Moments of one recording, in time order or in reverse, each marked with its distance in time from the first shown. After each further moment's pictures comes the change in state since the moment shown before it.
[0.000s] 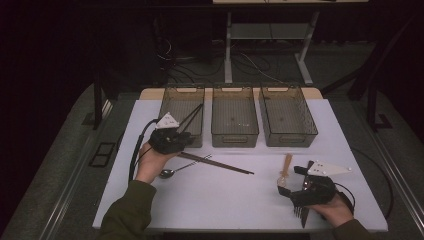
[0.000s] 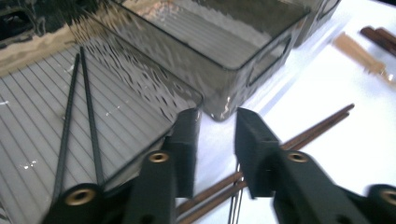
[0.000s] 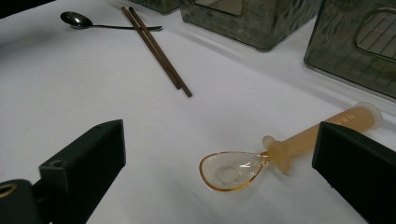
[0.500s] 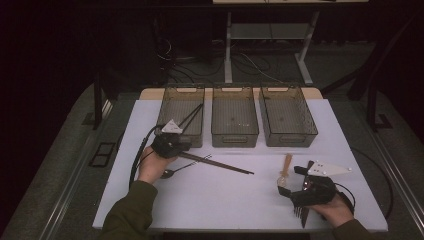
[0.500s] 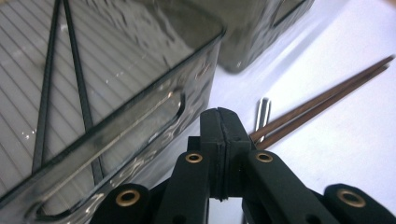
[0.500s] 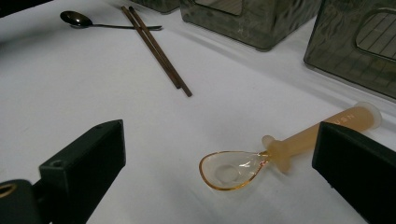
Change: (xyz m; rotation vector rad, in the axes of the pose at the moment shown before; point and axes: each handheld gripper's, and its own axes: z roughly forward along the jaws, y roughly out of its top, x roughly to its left) left arm 0.012 -0.021 0.022 0.158 0.001 0.000; right arm 0.000 0.000 0.000 -0.002 -0.002 -0.005
